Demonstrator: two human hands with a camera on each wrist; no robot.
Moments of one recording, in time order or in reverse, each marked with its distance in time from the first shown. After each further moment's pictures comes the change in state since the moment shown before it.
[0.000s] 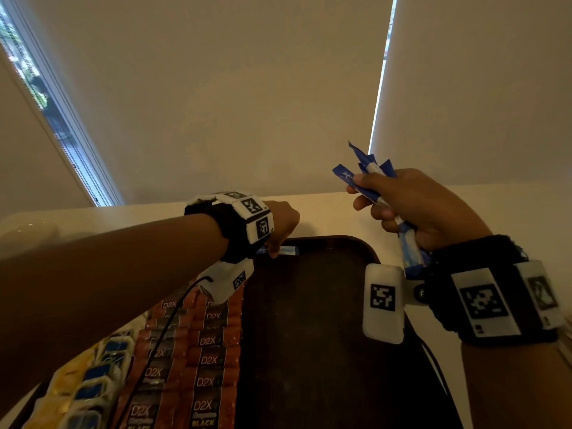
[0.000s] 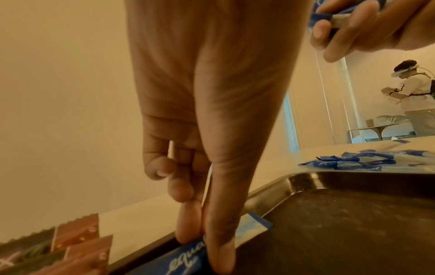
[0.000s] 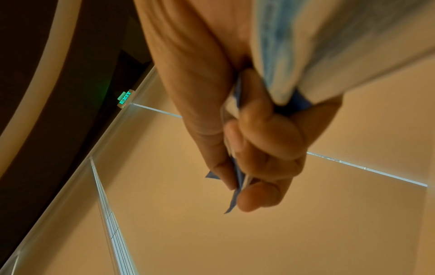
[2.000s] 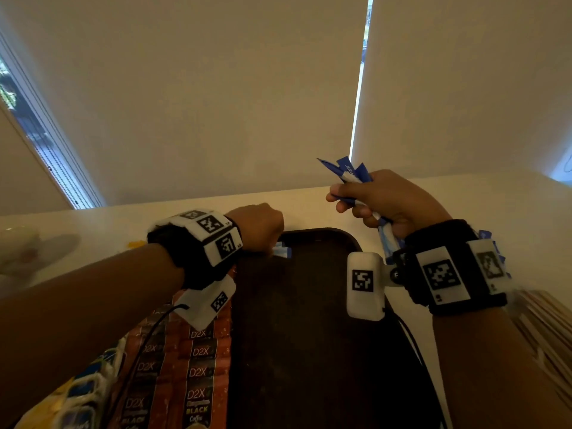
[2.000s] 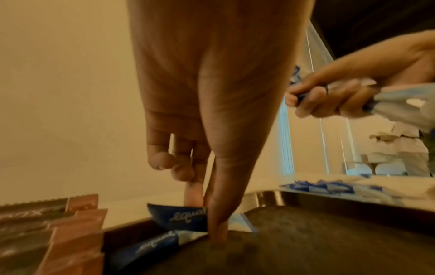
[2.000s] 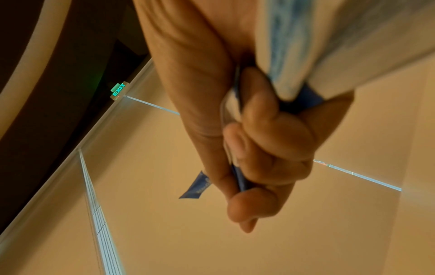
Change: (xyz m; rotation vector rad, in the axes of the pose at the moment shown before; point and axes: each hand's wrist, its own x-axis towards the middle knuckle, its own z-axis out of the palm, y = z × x) left_hand -0.030 0.006 0.012 -0.143 0.169 0.060; right_hand 0.006 0.011 -0.006 -0.081 -0.006 0.041
